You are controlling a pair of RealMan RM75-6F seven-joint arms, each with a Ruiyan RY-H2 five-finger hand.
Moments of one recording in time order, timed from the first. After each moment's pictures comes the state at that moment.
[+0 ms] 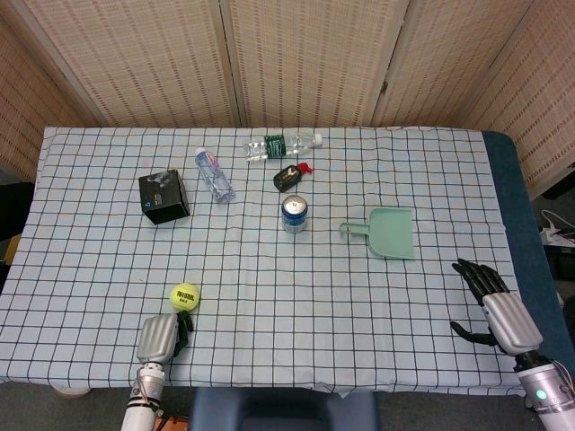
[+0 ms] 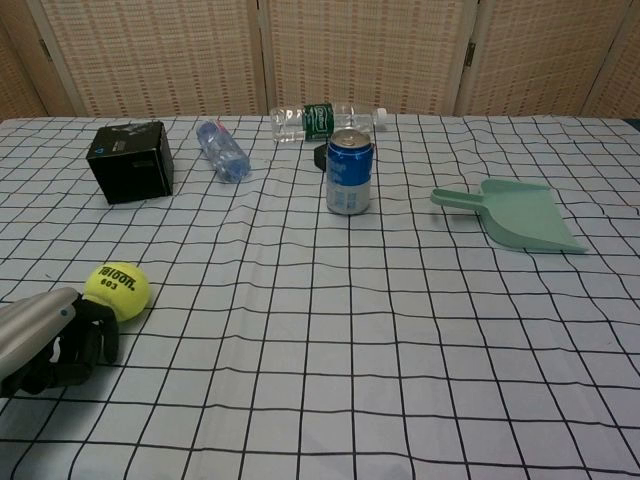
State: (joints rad) left arm -0.21 -1.80 -0.09 -1.59 1.15 1.31 0.53; right arm 0.17 -1.10 -0.04 -1.57 -1.61 1.35 0.30
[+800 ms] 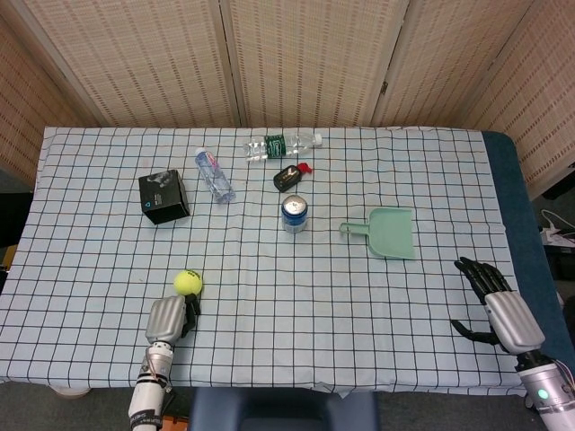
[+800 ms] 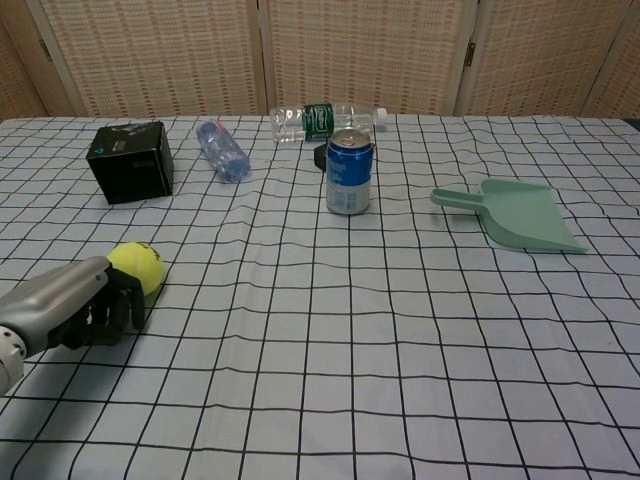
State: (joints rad) left arm -0.32 -1.81 -0.19 -1.57 1.04 1.23 0.54; right arm 0.16 -1.09 -0.03 -1.57 -1.61 1.36 0.31
